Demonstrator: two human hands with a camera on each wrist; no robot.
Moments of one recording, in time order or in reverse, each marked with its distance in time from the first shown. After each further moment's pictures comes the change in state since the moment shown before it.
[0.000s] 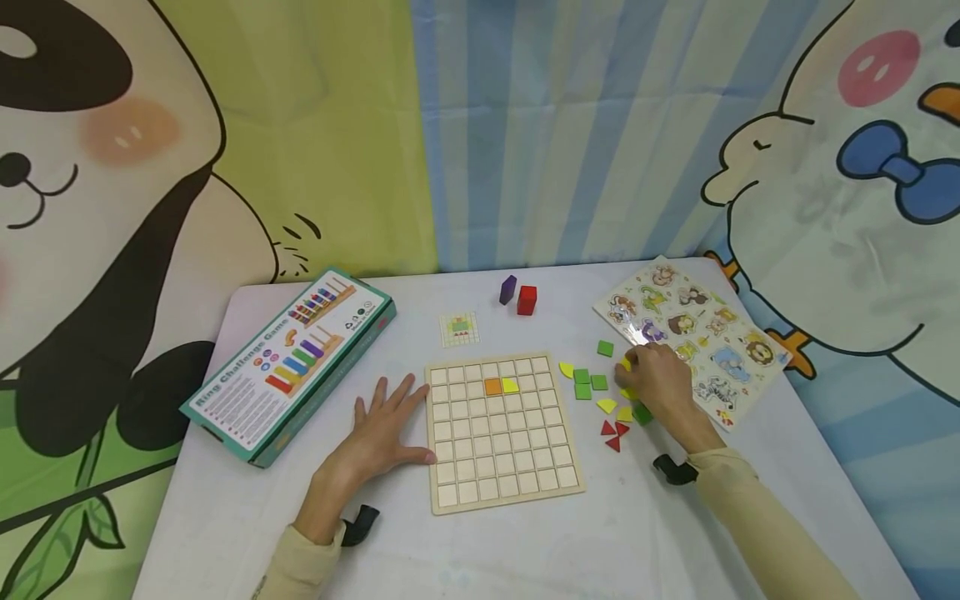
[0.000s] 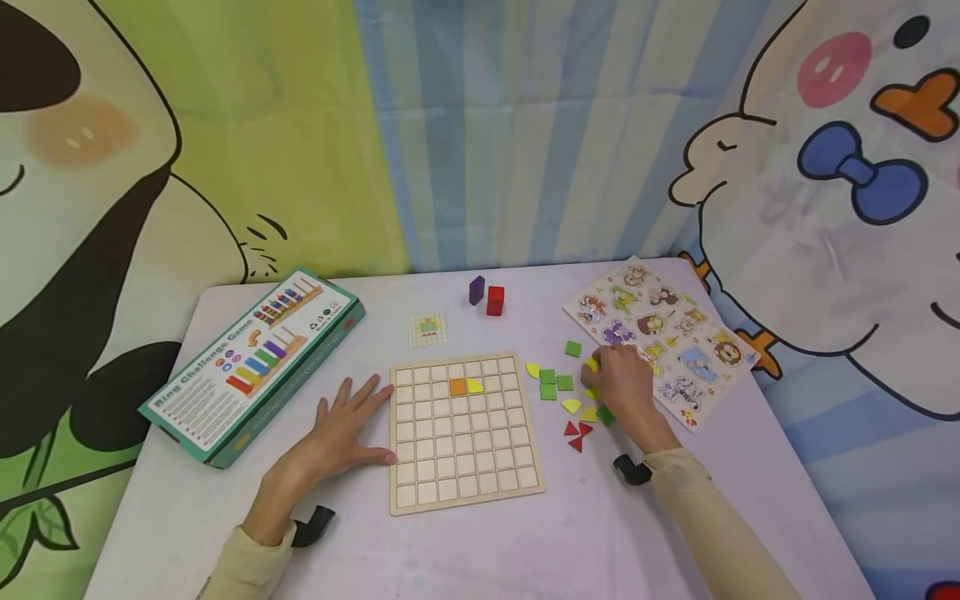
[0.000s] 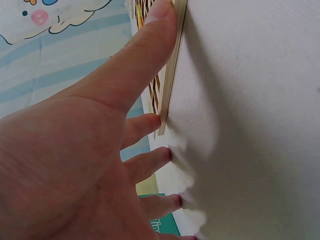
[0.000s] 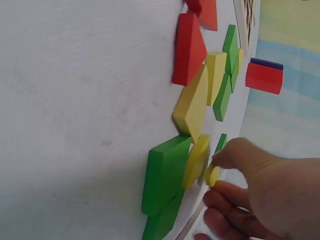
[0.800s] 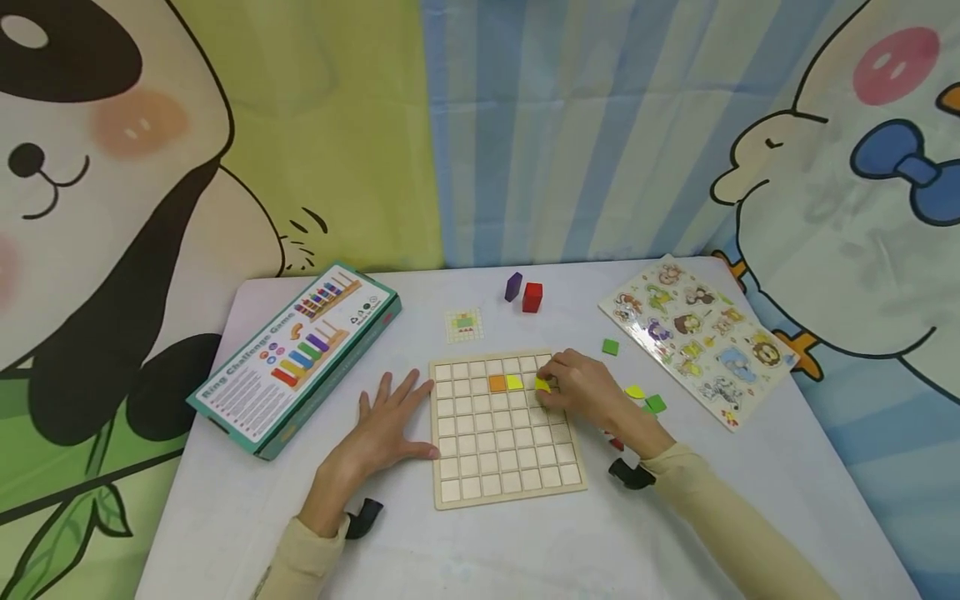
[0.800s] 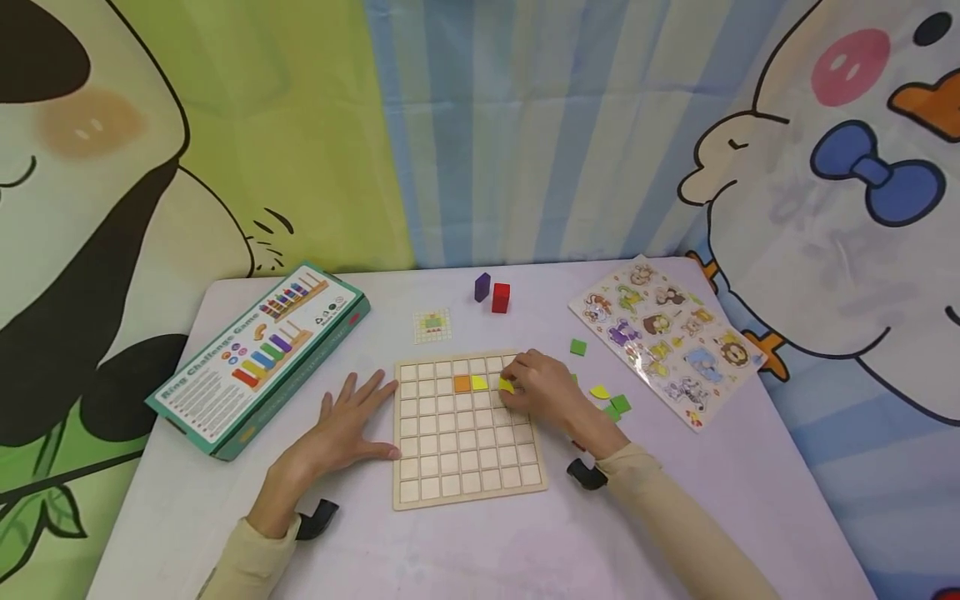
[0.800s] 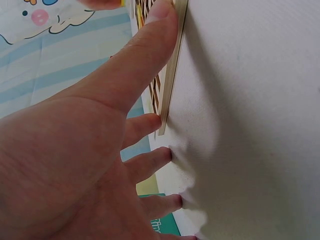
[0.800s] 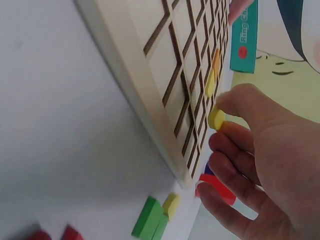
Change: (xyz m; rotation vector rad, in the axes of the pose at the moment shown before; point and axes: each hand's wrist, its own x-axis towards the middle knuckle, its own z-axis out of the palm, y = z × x) left_hand -0.001 0.001 -0.002 -0.012 -0.009 -0.008; right_hand -0.003 -0.099 0.018 0.111 -0.089 -0.606
